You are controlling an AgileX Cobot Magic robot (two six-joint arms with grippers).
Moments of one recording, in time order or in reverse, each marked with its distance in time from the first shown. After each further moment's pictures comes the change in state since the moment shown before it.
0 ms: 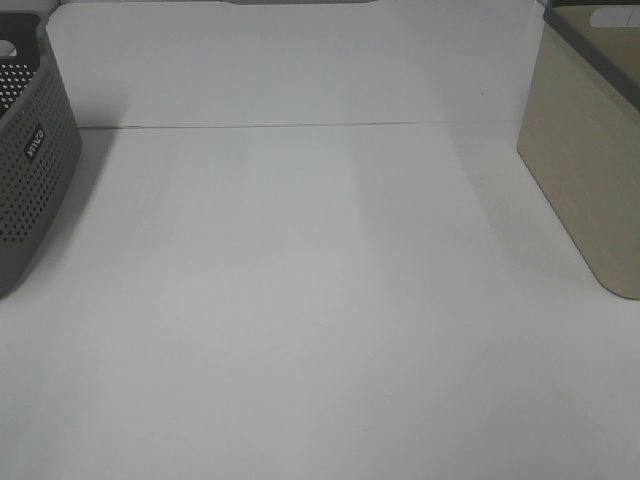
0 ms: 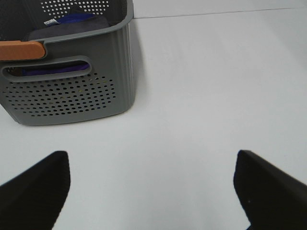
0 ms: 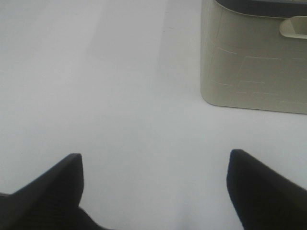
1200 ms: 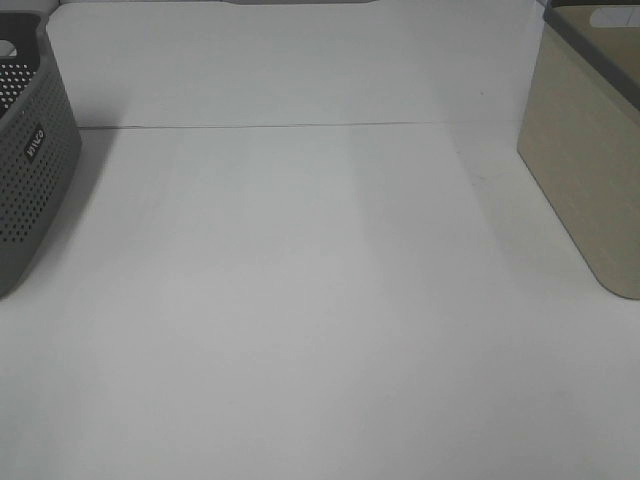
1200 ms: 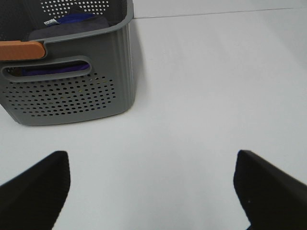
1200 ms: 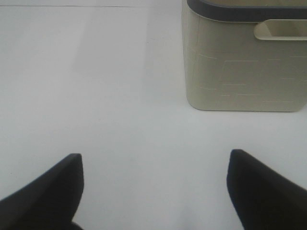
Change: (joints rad) left arm 0.000 0.000 0.000 0.000 0.000 0.000; right arm -0.096 -0.046 0.000 0.020 0.001 0.000
